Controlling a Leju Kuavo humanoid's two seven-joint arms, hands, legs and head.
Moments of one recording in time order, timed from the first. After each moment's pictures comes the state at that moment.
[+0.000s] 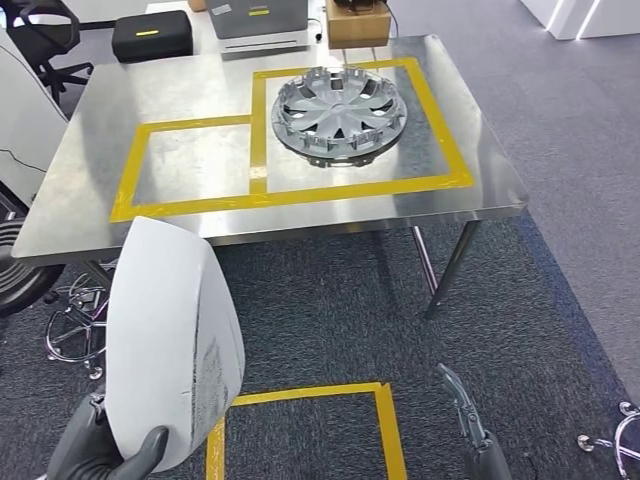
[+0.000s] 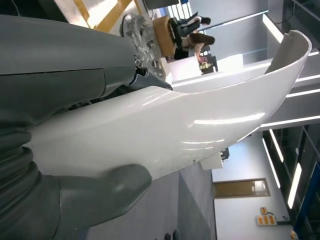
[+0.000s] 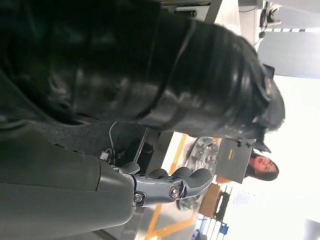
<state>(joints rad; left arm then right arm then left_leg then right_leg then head) 0.45 0.26 -0.31 -2.19 0.10 -0.12 -0.45 0.46 -0.42 0.62 -2.04 0.07 -0.57 -0.54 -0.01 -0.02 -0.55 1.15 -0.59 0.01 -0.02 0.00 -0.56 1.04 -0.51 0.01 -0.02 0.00</state>
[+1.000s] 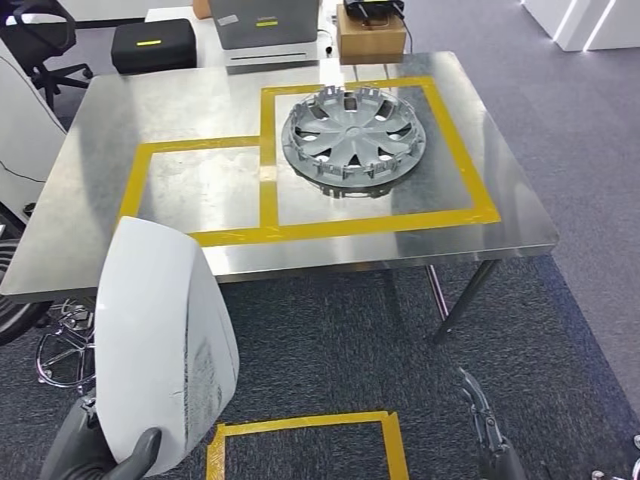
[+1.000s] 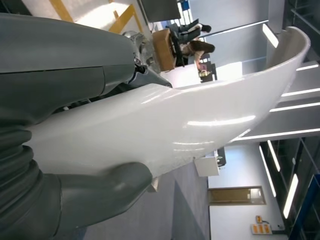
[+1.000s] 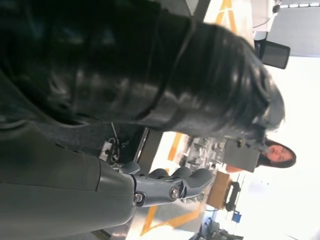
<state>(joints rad) 0.46 0.27 -0.31 -2.20 0.11 -0.11 -0.45 0.52 -0.39 0.54 -2.04 0.05 -0.59 -0.55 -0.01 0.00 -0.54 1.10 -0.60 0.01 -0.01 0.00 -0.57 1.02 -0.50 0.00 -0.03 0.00</state>
